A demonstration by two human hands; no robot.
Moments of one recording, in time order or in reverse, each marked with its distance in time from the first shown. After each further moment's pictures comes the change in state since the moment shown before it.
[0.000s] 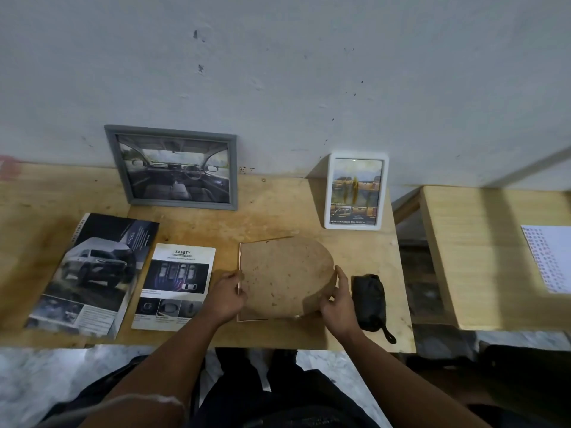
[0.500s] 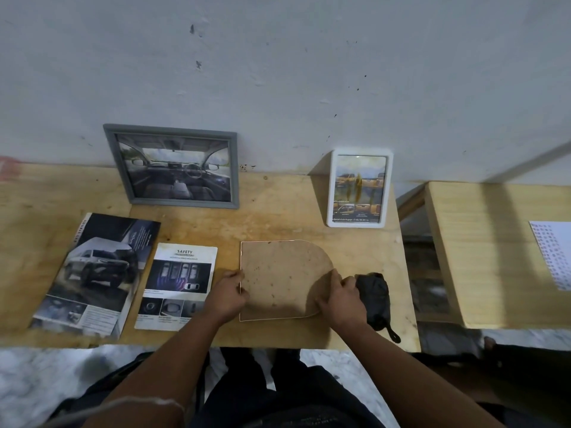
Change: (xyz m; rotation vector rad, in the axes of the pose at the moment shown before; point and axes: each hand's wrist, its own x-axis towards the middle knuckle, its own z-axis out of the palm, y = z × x) left_hand 0.001 0.002 -0.002 0.034 0.009 -0.008; right_hand 0.019 -0.002 -0.002 -0.889 -0.052 0.028
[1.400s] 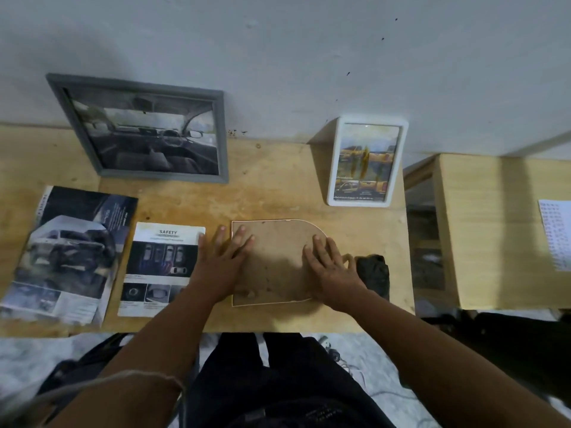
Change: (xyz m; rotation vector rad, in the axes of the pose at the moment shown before) left_hand 0.039 -0.011 -0.002 0.841 0.015 0.324; right_hand 0.035 0.000 -0.013 -0.474 -0.238 -0.443
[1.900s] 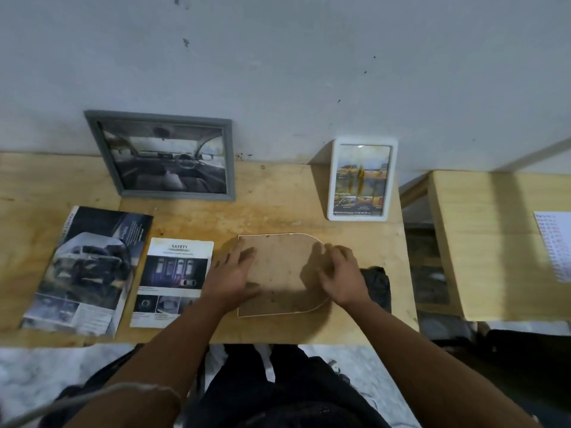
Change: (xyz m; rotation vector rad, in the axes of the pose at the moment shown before) left_hand -0.017 0.020 -0.036 -0.358 0.048 -0.133; right_hand -0.008 0.003 -0.014 0.694 0.420 0.238
